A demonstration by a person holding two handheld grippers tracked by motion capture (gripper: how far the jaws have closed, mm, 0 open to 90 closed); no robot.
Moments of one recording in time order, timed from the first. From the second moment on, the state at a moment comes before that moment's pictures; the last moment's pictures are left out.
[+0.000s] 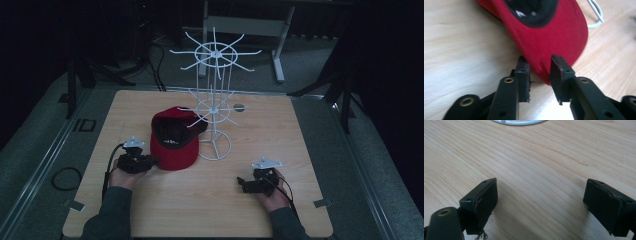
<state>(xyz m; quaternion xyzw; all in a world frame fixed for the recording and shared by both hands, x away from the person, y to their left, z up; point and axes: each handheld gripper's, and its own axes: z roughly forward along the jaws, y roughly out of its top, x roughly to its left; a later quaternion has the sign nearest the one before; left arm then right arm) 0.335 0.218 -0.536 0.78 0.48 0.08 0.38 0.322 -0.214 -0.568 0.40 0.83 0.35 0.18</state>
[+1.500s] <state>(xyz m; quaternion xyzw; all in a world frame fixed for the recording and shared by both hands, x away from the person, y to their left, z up) 0.346 0.209 -0.525 0.77 0.47 0.08 0.43 0.322 -0.214 -0.568 0.40 0.83 0.35 0.18</state>
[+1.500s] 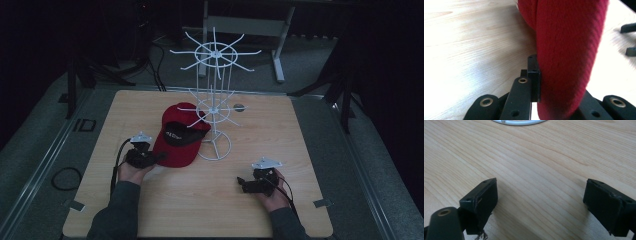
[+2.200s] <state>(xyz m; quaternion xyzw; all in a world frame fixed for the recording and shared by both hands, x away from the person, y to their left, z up) 0.338 0.238 -0.496 0.72 0.49 0.12 0.47 0.322 -0.214 -0.568 0.40 0.83 0.35 0.18</state>
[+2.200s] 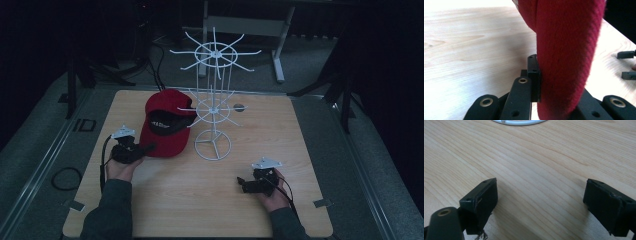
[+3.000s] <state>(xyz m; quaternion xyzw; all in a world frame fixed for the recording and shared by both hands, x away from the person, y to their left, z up) 0.329 0.262 -0.463 0.68 0.50 0.17 0.51 0.322 -0.214 -0.568 0.40 0.83 0.35 0.18</state>
